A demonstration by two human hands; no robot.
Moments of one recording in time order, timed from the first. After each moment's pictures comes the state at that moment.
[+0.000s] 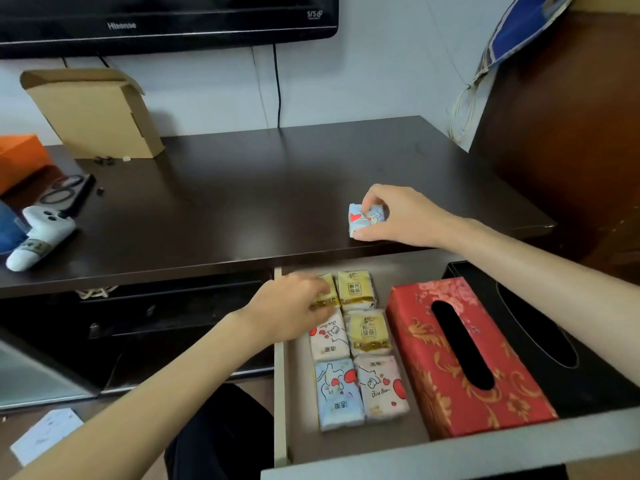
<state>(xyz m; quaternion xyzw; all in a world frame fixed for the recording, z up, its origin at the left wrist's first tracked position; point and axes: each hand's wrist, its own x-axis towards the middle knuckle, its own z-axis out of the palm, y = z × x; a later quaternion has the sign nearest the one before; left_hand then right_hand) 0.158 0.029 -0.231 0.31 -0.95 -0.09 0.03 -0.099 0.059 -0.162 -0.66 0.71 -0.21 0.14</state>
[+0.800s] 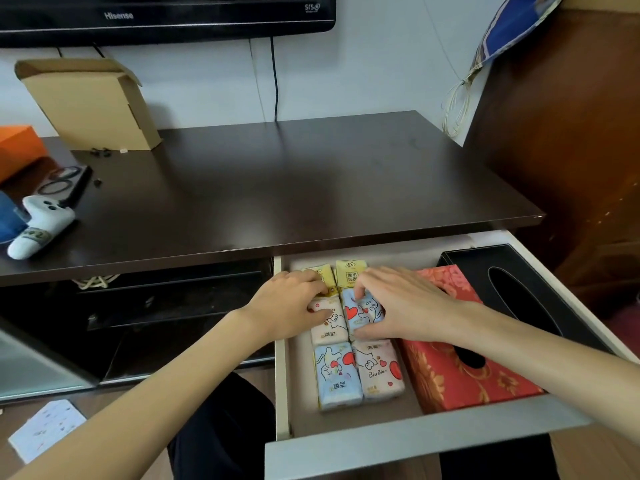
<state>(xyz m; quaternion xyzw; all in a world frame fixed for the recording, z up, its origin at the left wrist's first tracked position) 0.165 0.033 -0.254 0.26 -0.96 -0.06 0.04 -0.041 0.153 -0.232 -0.75 0.66 -0.05 0.07</state>
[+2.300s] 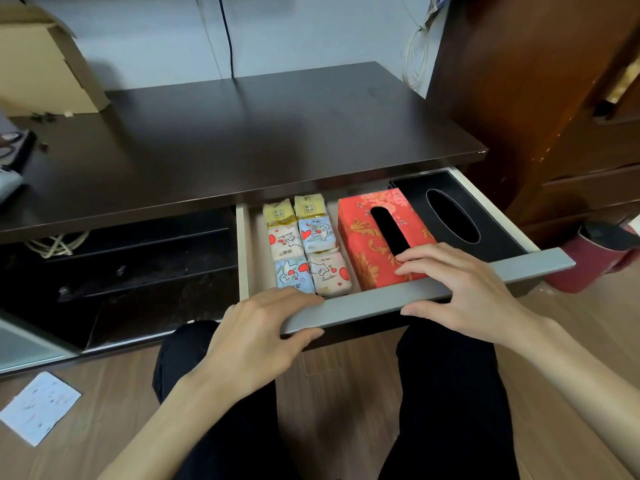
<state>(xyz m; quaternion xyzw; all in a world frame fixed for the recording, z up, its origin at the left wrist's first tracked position) 0.221 0.183 -0.257 0.28 -0.92 -0.17 0.21 -0.088 0.312 -0.259 -0.70 0.67 -0.25 0.04</state>
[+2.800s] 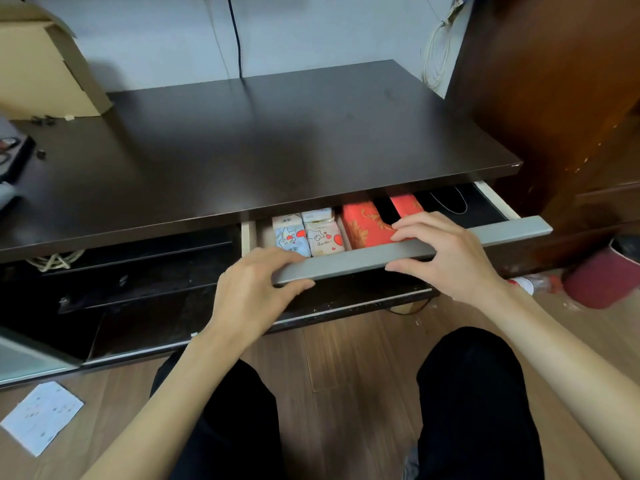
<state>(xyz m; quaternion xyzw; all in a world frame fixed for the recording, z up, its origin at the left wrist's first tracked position) 0.180 0.088 -0.264 0.37 -0.87 -0.13 0.29 -0.120 0.205 -0.270 -0.68 0.66 -0.33 -0.04</state>
